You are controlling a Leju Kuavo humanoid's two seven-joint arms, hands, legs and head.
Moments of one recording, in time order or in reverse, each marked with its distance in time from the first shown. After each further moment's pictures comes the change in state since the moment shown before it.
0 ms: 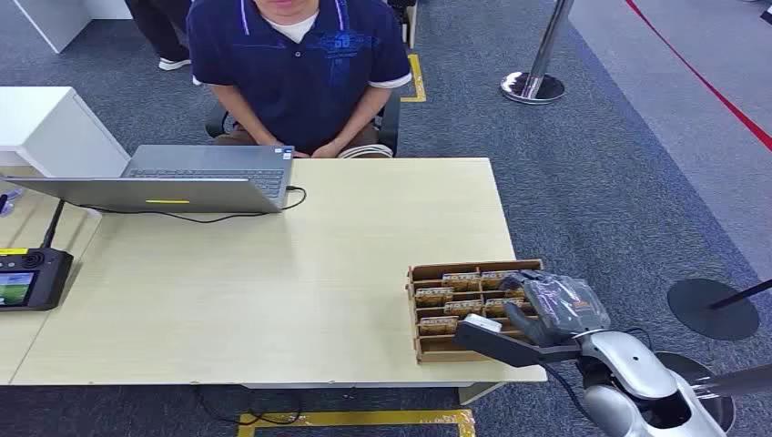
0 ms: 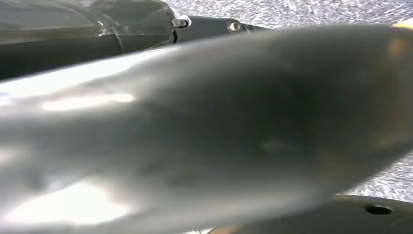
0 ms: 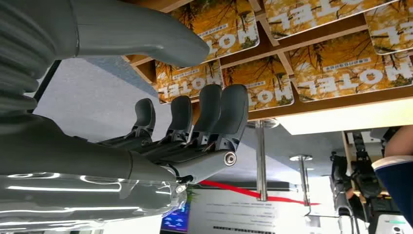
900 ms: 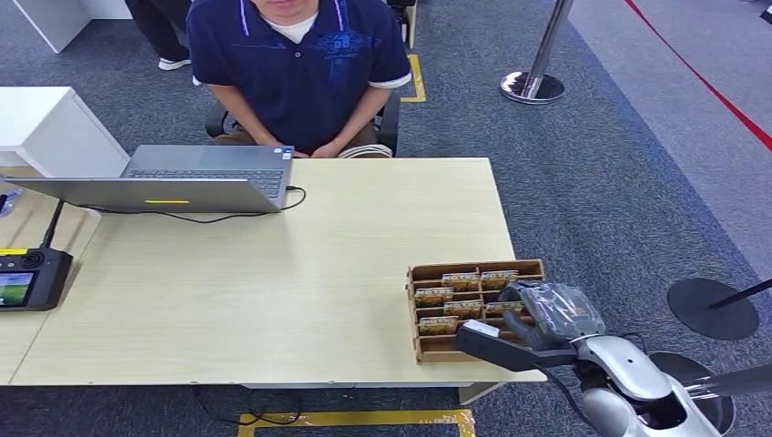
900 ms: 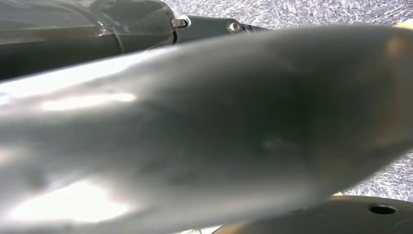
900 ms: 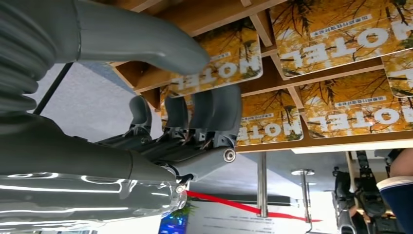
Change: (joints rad) left arm 0.000 0.000 0.000 0.000 -0.016 0.000 0.002; right arm 0.008 -0.008 0.010 0.042 -0.023 0.002 0.001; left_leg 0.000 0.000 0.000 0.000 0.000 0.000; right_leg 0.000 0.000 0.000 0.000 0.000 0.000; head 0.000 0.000
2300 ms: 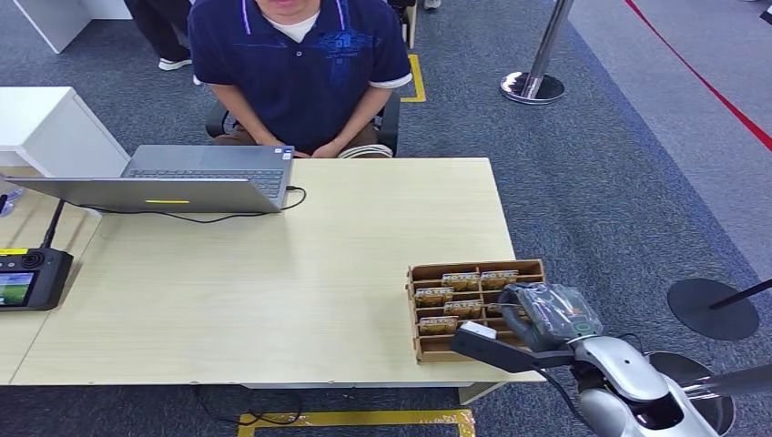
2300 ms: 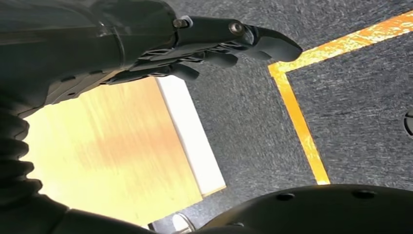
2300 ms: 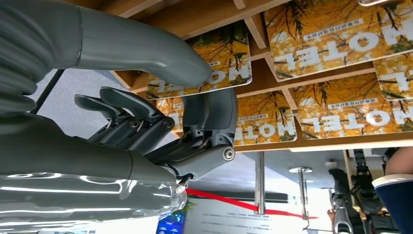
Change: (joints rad) left arm 0.000 0.003 0.000 0.000 0.009 -0.028 -0.040; right arm -0.004 0.000 0.012 0.008 0.012 -0.015 -0.002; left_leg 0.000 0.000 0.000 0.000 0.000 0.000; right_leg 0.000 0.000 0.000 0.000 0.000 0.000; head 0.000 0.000
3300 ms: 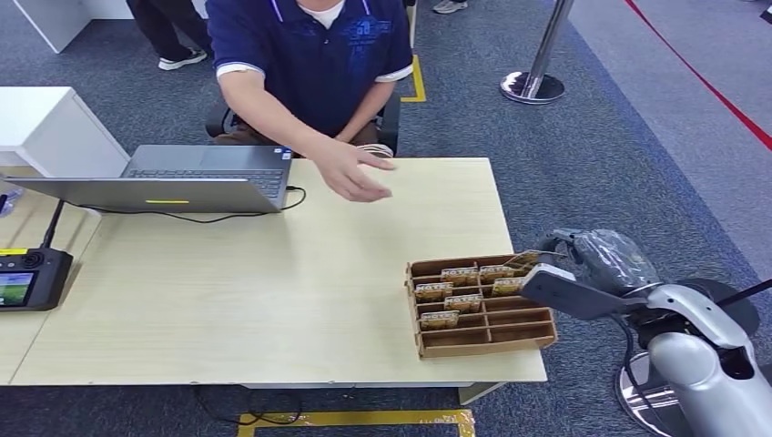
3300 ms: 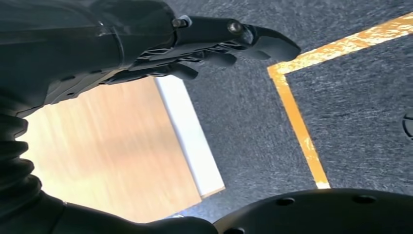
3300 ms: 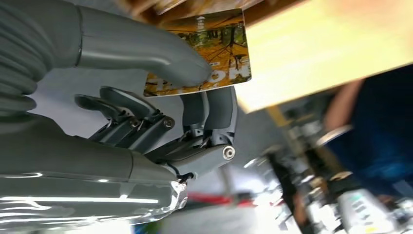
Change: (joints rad) left arm 0.000 0.005 0.000 0.000 -0.003 -0.003 -0.004; right arm -0.169 -0.074 -0.181 -0.030 -0.394 0.148 -0.171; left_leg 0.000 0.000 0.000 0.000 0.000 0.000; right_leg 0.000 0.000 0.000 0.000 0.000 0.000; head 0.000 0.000
